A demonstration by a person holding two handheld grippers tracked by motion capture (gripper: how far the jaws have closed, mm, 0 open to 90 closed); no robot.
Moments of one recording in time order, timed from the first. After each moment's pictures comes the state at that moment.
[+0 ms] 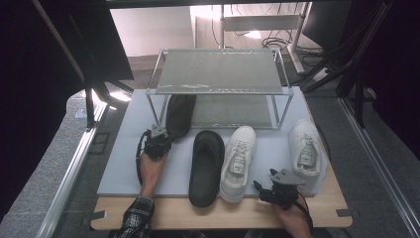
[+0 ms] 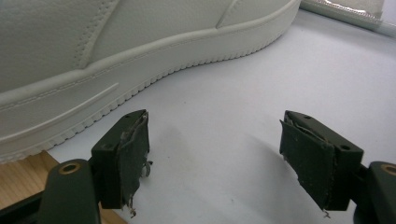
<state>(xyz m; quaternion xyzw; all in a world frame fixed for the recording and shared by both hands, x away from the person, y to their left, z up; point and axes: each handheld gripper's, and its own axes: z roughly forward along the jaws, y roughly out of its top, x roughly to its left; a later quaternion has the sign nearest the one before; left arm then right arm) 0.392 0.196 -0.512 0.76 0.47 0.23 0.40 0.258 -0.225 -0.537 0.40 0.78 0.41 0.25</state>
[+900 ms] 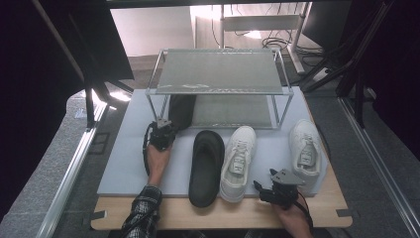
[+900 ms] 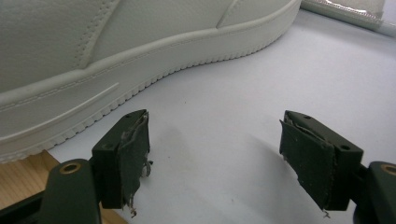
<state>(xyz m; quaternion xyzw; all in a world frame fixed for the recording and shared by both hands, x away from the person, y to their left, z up) 0.426 0.185 -0.515 0.75 0.48 0.24 0.39 0.258 -0.225 -0.537 0.40 0.78 0.41 0.25</state>
